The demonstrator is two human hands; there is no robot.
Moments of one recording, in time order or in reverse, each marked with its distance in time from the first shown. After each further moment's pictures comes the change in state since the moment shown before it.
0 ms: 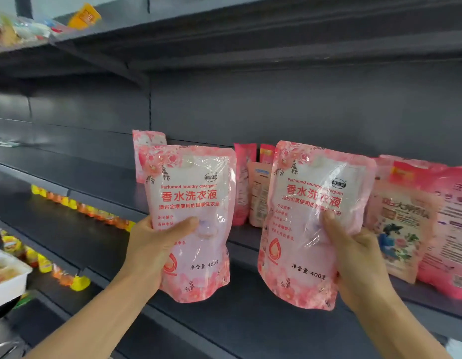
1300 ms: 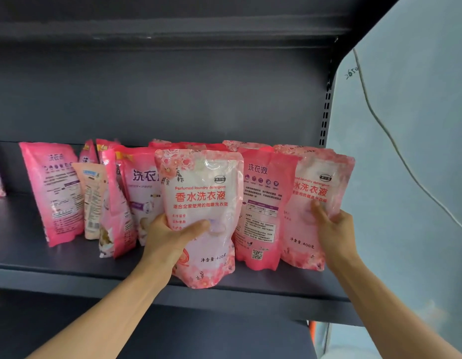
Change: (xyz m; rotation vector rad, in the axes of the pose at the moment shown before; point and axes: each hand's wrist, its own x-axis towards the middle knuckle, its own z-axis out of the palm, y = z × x) left_hand -0.039 -0.080 0.307 0.053 -0.393 0.022; right_hand 0.088 -0.042 -0.310 -0.373 0.504 -0.156
